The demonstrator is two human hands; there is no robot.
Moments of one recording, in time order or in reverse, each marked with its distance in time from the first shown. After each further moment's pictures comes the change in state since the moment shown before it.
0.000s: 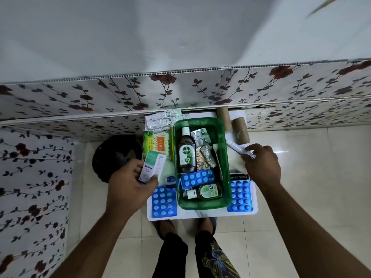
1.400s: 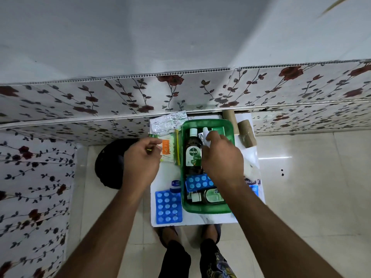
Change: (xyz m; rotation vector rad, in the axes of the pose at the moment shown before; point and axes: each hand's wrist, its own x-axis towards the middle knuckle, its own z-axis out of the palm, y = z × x) left_hand 0.052 0.038 0.011 -0.268 0.055 -0.149; right_hand -0.047 -0.128 0.010 -0.096 0.004 -0.366
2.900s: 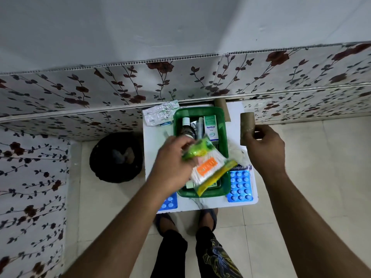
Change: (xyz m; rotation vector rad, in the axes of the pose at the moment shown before) left_hand -0.057 0.039 0.025 0.147 -0.416 0.116; right_hand -0.014 0.083 -0.044 0.386 0.196 0.410
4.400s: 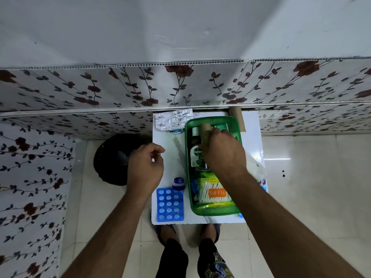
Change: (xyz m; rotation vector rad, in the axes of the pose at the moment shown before) left_hand 0.038 -0.095 -0.023 0.047 0.464 0.017; right_hand -0.023 -0.071 0.079 -0.456 -0.249 -0.531
